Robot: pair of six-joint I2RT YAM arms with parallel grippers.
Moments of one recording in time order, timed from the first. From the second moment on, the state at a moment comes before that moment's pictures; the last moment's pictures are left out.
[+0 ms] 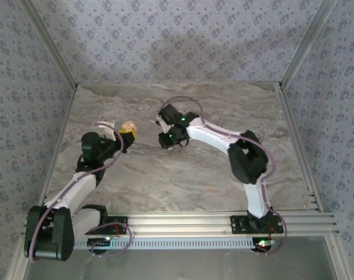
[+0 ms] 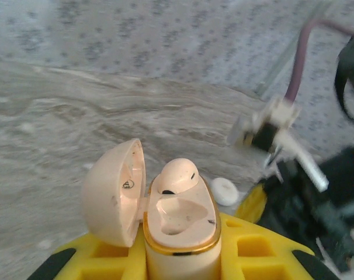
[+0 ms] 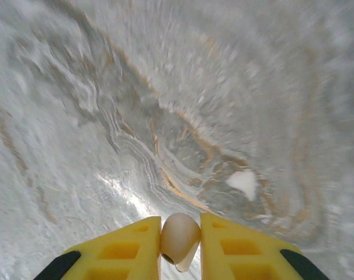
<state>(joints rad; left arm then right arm) -0.14 1.06 0.40 0.47 0.56 -0.33 0.77 1.97 1.59 -0.67 -0.15 0.25</state>
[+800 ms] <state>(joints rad) -0.45 1.35 0.56 0.86 0.69 -0.19 0.74 1.42 1.30 -0.23 -0.21 0.27</state>
